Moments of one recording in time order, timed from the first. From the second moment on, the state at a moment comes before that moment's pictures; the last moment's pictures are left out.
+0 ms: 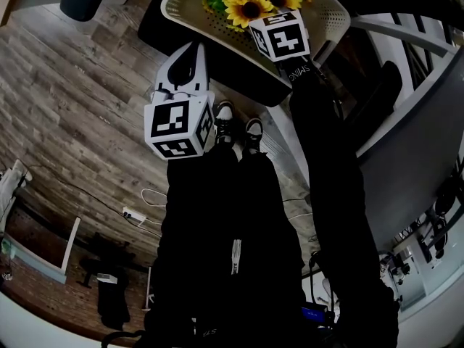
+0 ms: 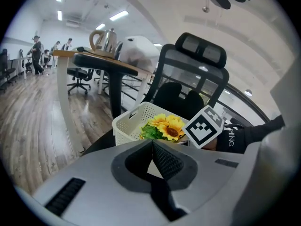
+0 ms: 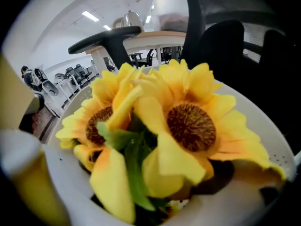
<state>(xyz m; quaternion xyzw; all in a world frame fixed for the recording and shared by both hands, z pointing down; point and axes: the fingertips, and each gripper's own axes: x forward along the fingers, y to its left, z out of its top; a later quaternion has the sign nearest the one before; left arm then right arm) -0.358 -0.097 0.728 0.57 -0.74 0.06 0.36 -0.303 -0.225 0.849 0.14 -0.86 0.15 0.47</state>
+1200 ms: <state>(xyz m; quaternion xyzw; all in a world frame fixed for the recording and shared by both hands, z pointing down) -0.344 -0.082 0.679 0.57 -0.75 0.07 0.34 -0.303 -0.218 0.746 0.19 -0.89 0.14 0.38</state>
